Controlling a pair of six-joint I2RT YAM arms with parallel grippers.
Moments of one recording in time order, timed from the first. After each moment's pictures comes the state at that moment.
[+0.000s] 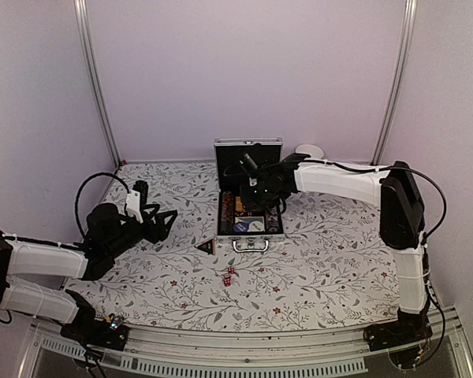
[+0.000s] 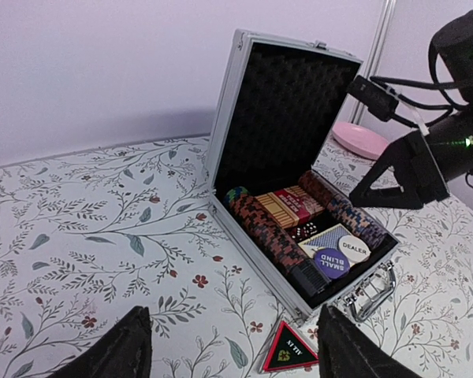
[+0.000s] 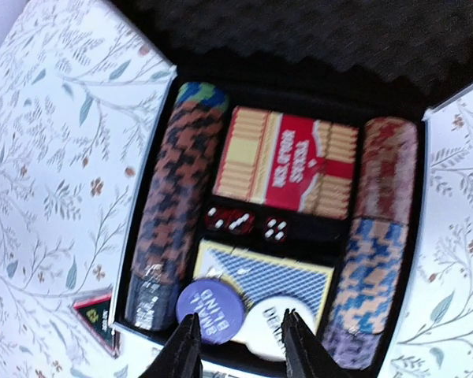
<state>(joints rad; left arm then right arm) -0.53 1.19 0.28 0.76 0.01 -0.17 0.84 2.15 1.83 -0.64 0.22 0.56</state>
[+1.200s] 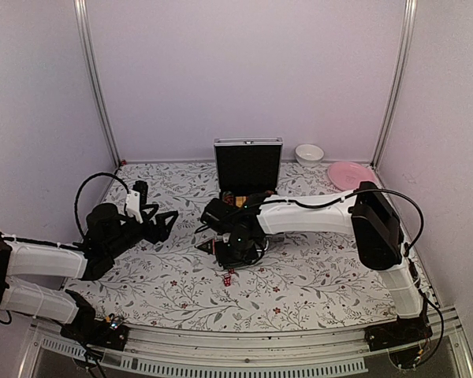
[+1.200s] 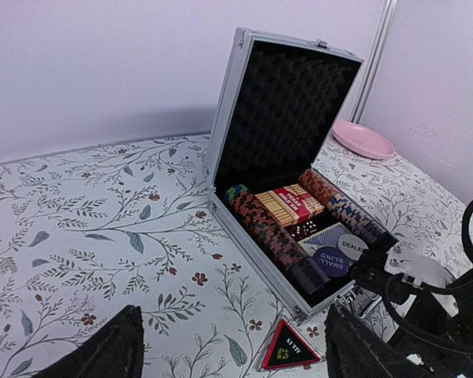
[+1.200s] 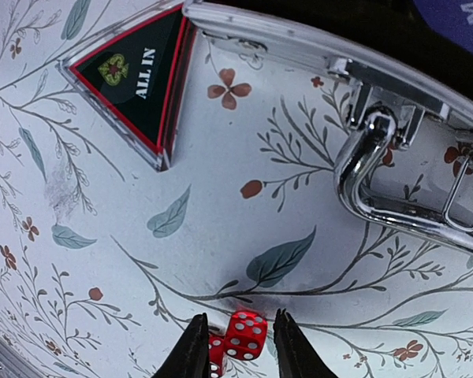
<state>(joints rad) -0.53 1.18 0.28 0.74 0.01 -0.18 1.10 2.28 1.84 -0.84 0.05 0.77</state>
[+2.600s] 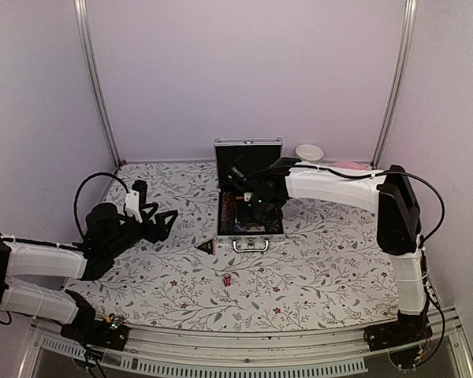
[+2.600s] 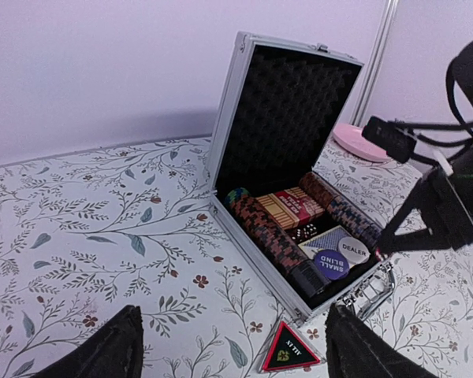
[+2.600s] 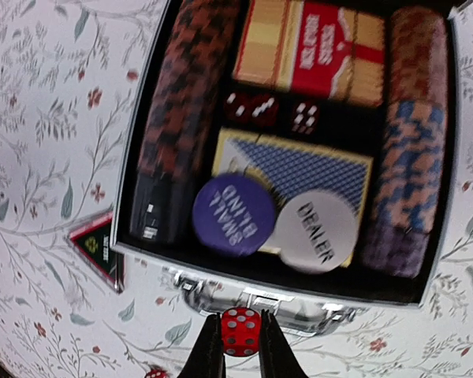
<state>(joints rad) -0.53 1.18 0.28 0.74 0.01 -0.18 0.96 2.17 1.87 -0.87 0.17 0.69</state>
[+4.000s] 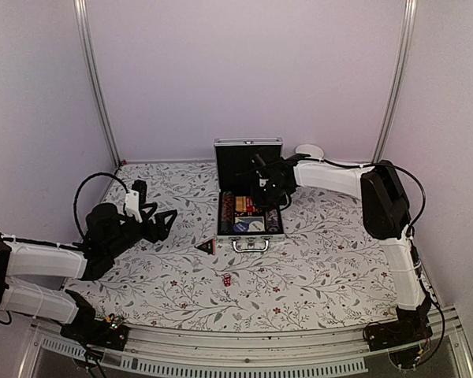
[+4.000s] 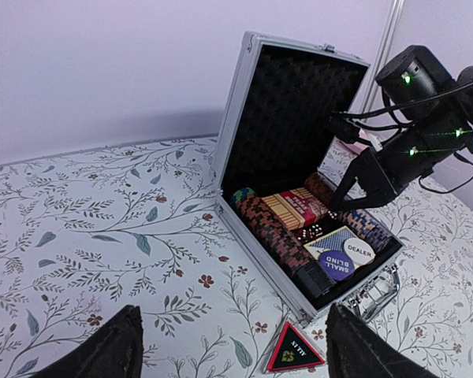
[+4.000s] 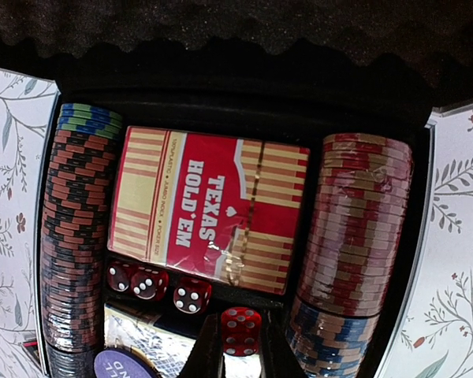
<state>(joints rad) -0.53 1.18 0.28 0.74 -0.01 -0.18 0.72 2.31 1.94 -0.68 0.09 0.51</state>
